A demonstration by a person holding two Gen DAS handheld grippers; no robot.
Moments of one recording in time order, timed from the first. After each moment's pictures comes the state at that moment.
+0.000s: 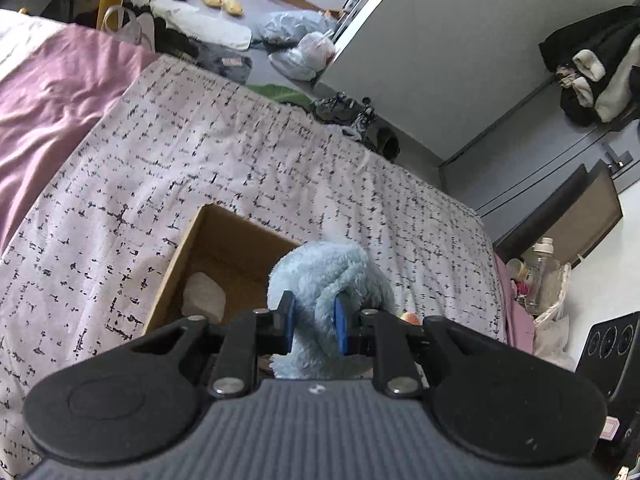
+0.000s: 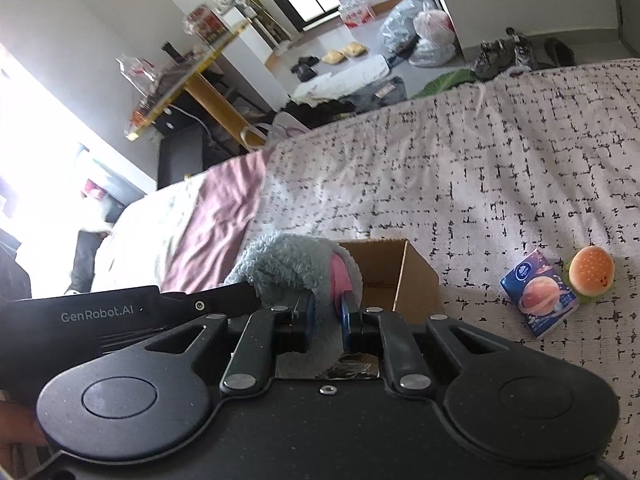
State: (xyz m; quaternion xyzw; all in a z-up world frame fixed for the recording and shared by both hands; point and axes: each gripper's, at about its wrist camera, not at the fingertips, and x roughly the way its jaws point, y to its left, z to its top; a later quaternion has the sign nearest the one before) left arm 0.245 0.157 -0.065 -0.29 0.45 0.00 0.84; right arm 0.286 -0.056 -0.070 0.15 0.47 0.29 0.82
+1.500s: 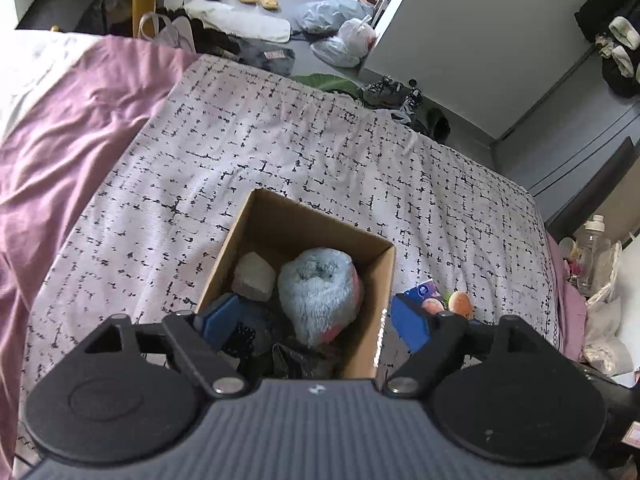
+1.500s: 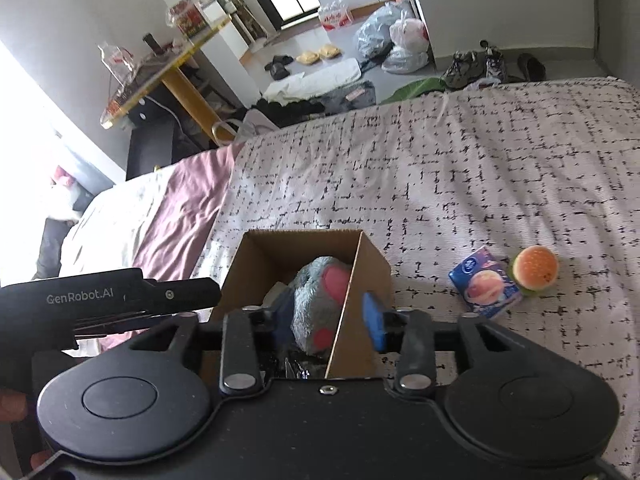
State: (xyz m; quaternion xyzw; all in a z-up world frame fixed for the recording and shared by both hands) left arm 0.232 0.139 -0.043 -0.22 0.49 0.07 0.84; right arm 0.266 -0.080 -0.049 0.11 0.47 0.26 0.84
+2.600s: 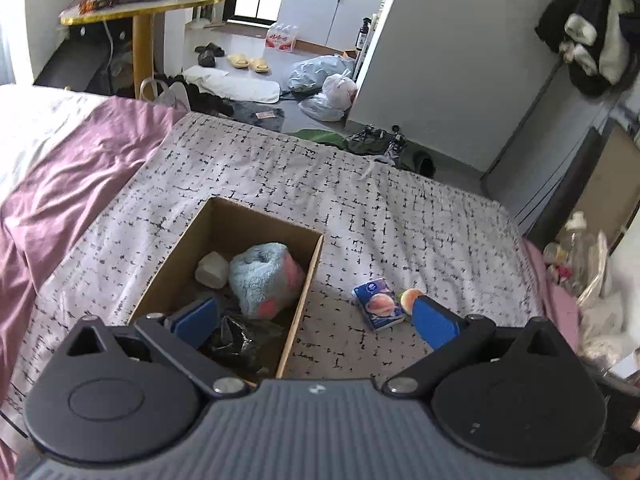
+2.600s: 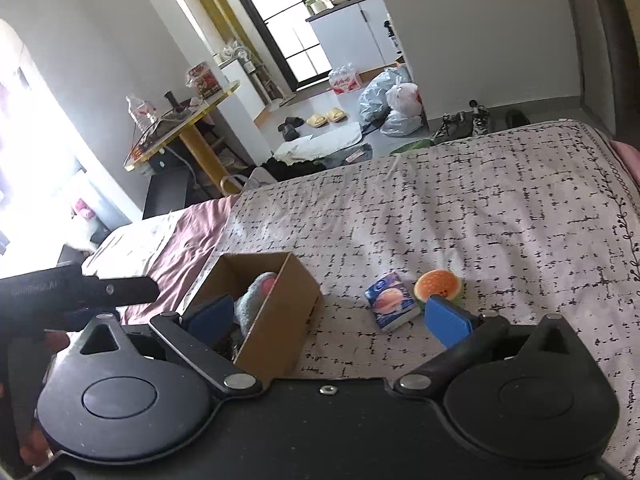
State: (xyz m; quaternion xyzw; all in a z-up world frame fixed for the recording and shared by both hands) left arm 0.169 0.030 -0.008 -0.16 0.41 0.10 0.89; right arm 0.226 -0.214 -0.050 0.13 0.37 0.27 0.88
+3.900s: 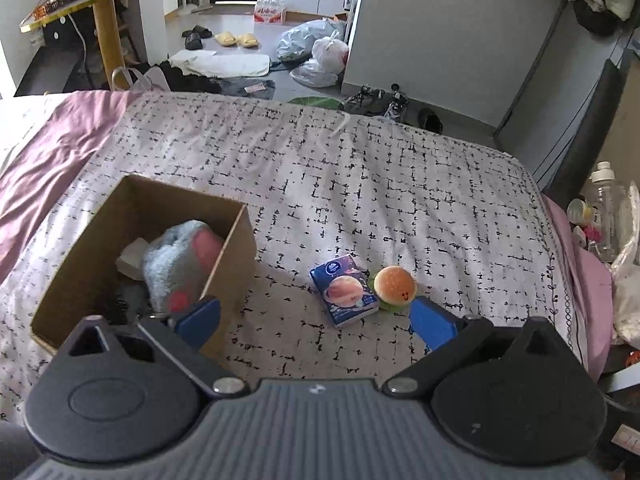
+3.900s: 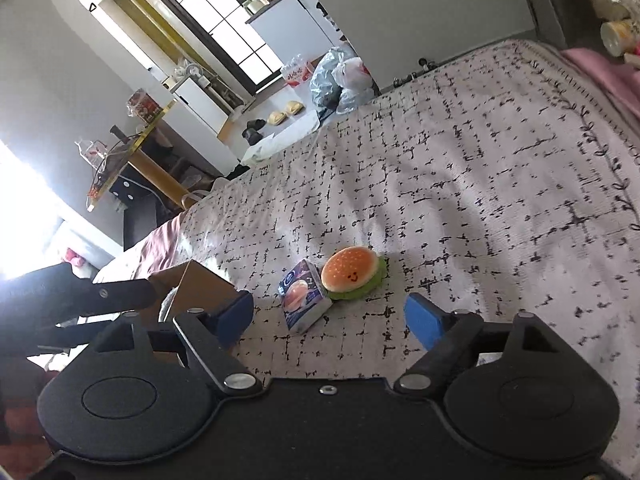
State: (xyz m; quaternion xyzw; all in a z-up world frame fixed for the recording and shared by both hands) left arm 0.253 -0.055 -0.073 -0.12 0.46 0.11 0.87; right arm 0.285 -0.281 -0.147 0.22 0.41 0.24 0.85
